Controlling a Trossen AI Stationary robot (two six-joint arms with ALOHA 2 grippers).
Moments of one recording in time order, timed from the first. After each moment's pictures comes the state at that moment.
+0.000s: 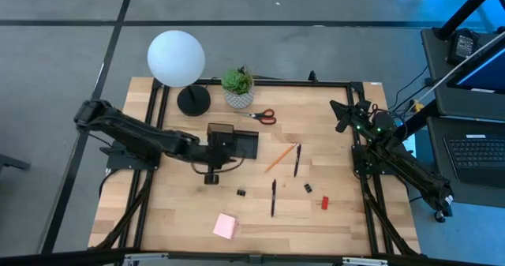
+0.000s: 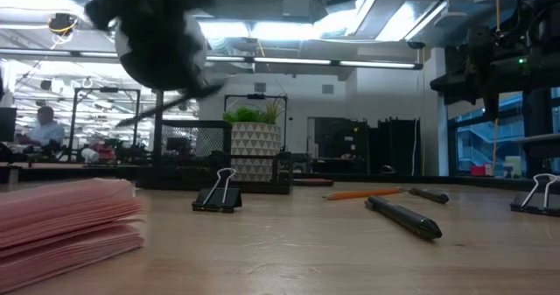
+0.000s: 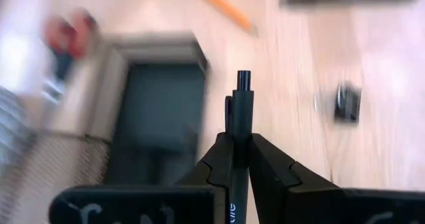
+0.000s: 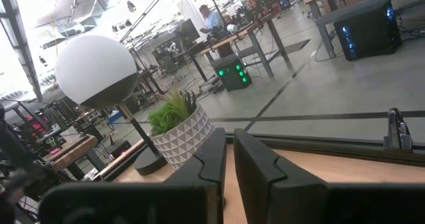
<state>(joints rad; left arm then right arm) -0.23 1.34 0.87 -0.43 -0.29 -0.12 -0.76 0.00 0.01 0.06 -0.02 0.52</state>
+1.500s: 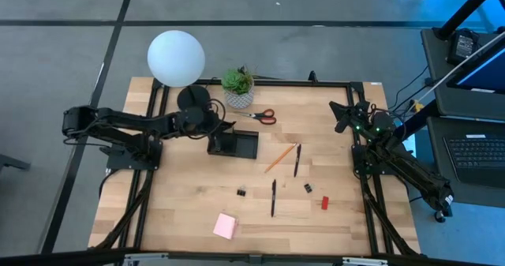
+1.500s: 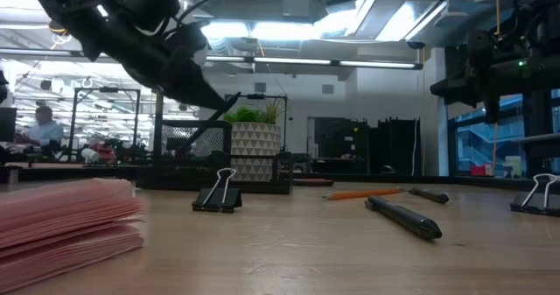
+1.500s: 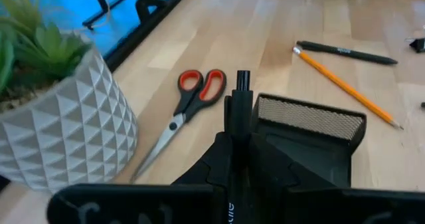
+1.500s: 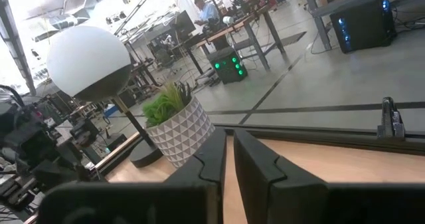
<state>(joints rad) 0.23 1.19 0.44 0.30 -0.13 0.02 -0.76 0.00 0.01 0.02 -0.02 0.52</state>
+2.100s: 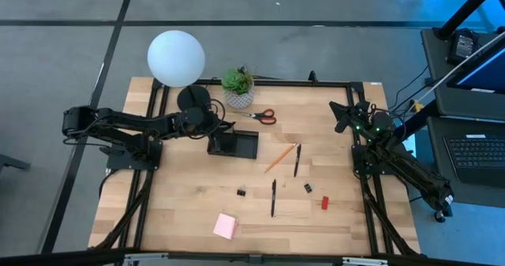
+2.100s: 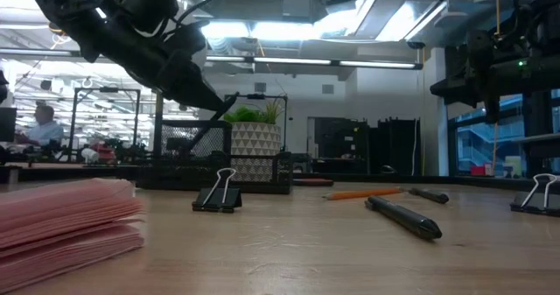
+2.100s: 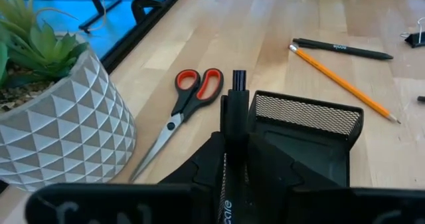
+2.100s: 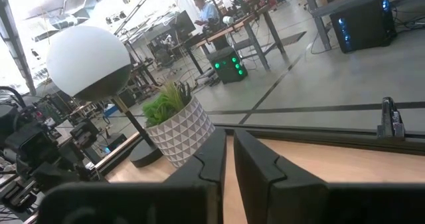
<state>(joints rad) 0.23 1.19 0.43 0.32 -0.13 0.05 -0.76 0.00 0.01 0.02 -0.02 0.52</state>
